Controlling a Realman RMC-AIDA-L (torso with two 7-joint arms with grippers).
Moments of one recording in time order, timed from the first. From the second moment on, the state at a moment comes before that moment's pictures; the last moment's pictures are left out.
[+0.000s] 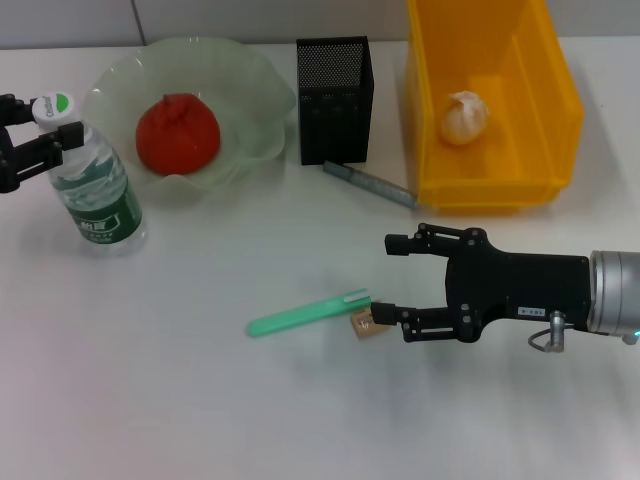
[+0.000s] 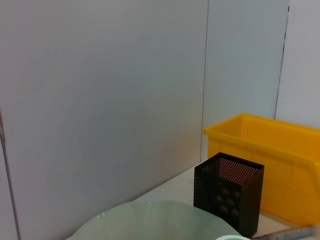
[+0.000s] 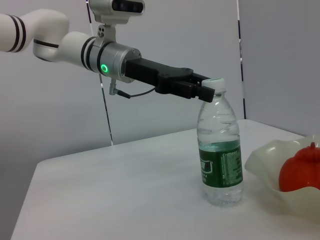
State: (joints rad) left arm -0.38 -2.02 0.55 0.97 1.97 1.55 -1.42; right arm 0.53 2.08 -0.83 -0.39 -1.87 -1.54 0.96
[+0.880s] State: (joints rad) left arm -0.39 -2.01 0.55 0.99 1.86 1.57 -1.42; right arm 0.53 2.08 -0.82 -0.38 -1.87 -1.54 0.96
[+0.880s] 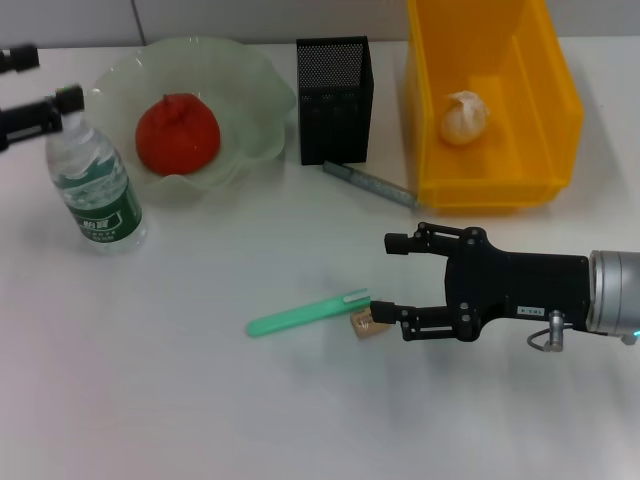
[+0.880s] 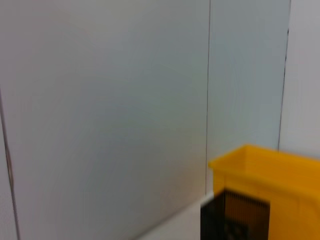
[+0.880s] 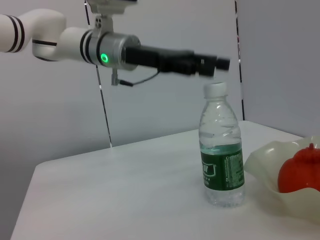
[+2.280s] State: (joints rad) left arm -0.35 -2.00 0.67 0.41 1.88 1.73 -0.93; right arm 0.60 2.05 -0.88 -0.66 -1.92 -1.65 1.39
